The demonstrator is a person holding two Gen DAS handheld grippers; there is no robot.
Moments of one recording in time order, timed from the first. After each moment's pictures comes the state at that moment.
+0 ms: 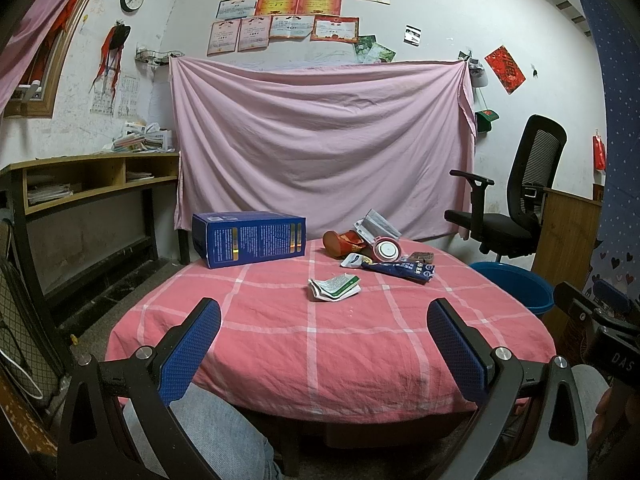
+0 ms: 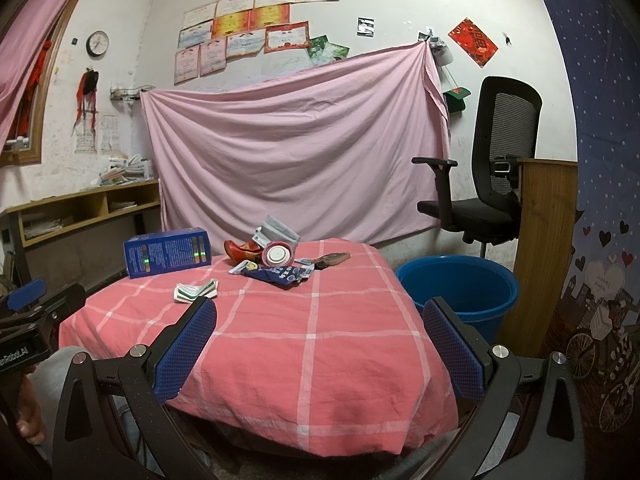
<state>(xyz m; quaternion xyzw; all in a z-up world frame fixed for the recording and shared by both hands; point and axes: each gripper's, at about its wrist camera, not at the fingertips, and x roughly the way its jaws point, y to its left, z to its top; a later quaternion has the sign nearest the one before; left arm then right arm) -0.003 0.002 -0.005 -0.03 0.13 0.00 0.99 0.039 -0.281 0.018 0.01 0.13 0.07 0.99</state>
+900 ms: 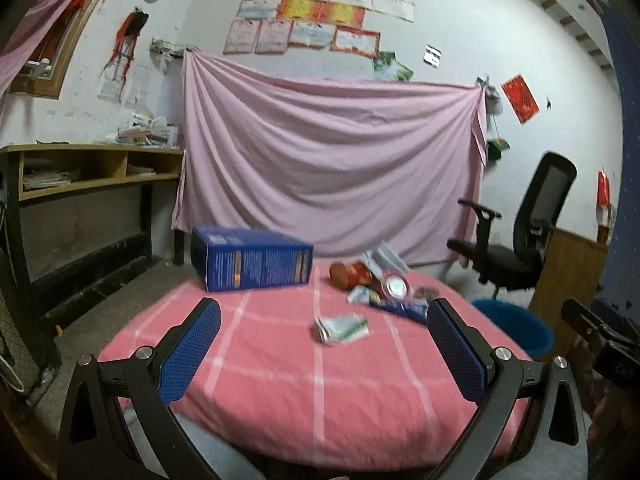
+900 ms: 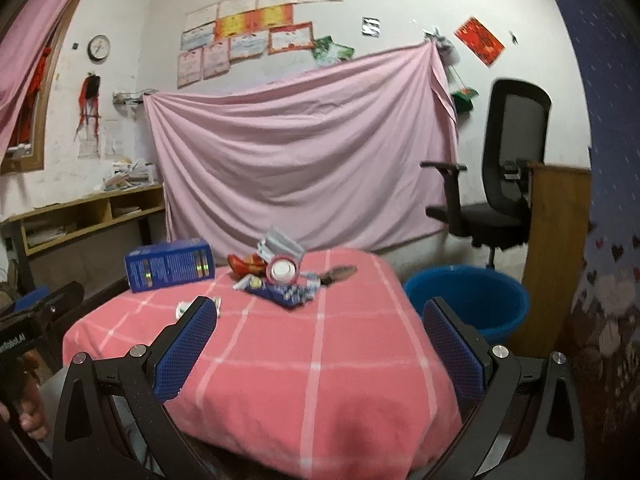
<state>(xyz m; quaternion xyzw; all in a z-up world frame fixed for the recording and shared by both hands) 0.025 0.019 0.032 -0.09 0.11 0.00 0.99 0.073 -0.271 0.046 0.00 0.12 0.09 0.99</state>
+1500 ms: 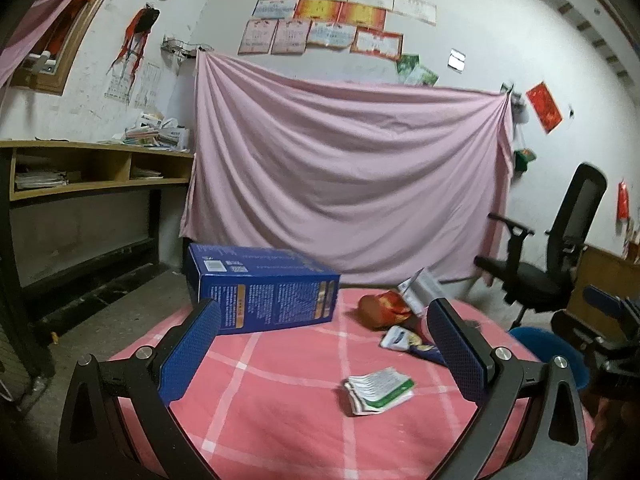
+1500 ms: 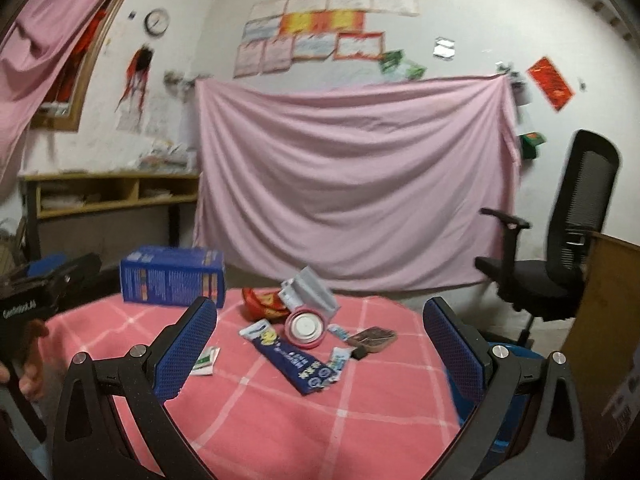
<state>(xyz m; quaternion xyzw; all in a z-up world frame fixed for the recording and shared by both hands) 0.115 0.044 0.024 -0.09 0.11 0.03 0.99 0.182 -0.224 0.046 -0.09 0.11 0.19 0.97</state>
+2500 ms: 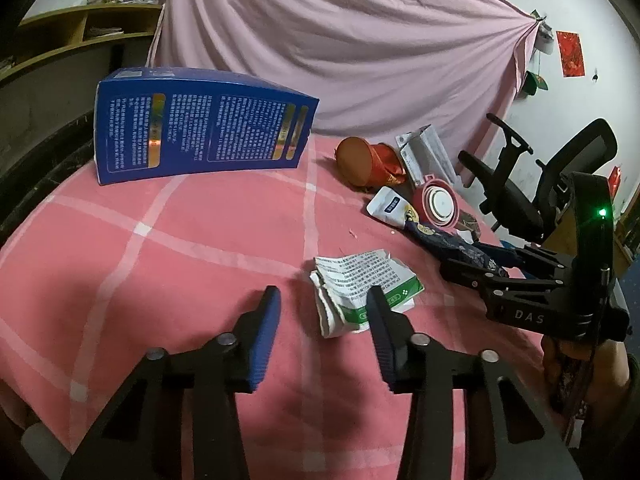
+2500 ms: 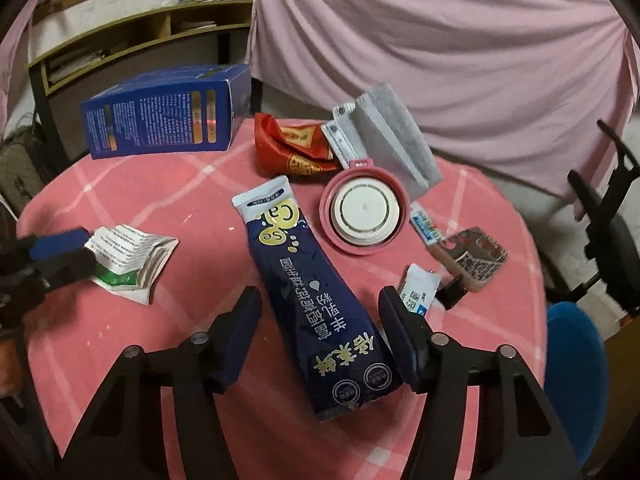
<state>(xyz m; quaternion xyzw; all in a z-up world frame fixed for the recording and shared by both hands) 0.195 0.041 -0.039 -0.17 0.35 -0.06 0.92 0.323 -0.183 -0.031 -0.18 0.41 0.27 0.85</state>
